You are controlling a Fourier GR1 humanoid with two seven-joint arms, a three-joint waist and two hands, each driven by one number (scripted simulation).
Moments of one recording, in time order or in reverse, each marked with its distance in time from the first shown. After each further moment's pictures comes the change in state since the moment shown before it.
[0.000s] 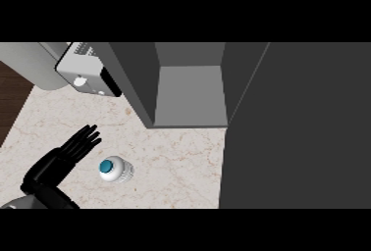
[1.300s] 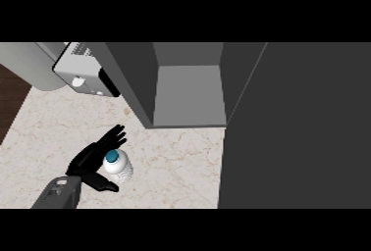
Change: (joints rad) left arm -0.312 0.000 -0.098 0.717 -0.214 0.188 -0.348; right arm -0.019 -0.027 0.009 0.035 -0.008 -0.008 -0.040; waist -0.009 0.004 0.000
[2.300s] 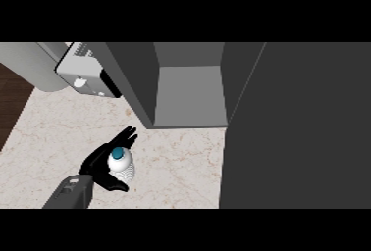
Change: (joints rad) left arm -0.035 -0.050 -0.021 0.061 0.073 -0.082 0.031; right arm -0.026 0.002 0.004 0.036 -0.014 -0.007 0.003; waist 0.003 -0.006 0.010
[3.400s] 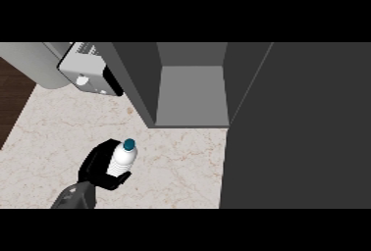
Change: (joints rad) left arm 0.075 -0.043 0.076 -0.085 0.156 0.148 -0.054; right arm 0.025 0.000 0.008 0.023 0.013 -0.007 -0.034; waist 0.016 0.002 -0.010
